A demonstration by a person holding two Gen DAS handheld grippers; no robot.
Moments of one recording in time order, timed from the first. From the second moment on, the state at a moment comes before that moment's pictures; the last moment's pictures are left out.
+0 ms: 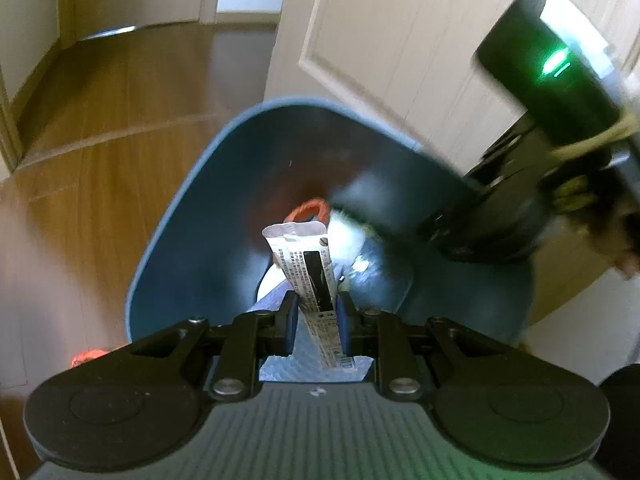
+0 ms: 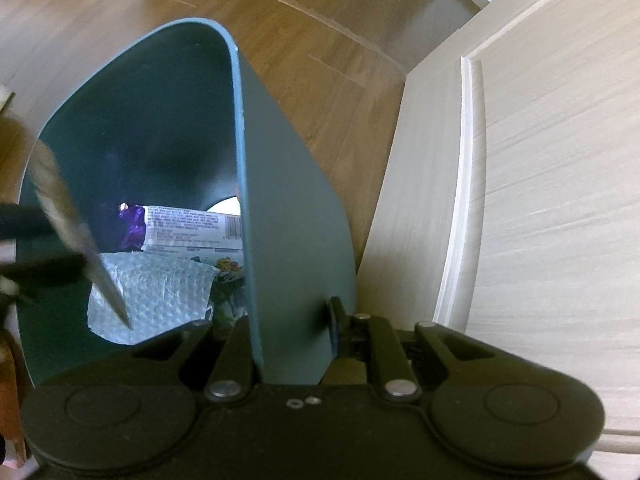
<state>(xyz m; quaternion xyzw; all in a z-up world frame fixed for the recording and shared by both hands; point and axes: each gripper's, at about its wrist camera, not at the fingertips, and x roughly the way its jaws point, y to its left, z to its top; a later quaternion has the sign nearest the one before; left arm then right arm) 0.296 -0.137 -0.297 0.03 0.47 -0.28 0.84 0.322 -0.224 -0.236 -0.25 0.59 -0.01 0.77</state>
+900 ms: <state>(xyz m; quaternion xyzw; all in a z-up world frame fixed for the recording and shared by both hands) 0.290 -0.067 -0.273 0.00 0.45 -0.27 0.85 0.325 -0.239 -0.230 -0.21 0.59 -0.01 0.78</state>
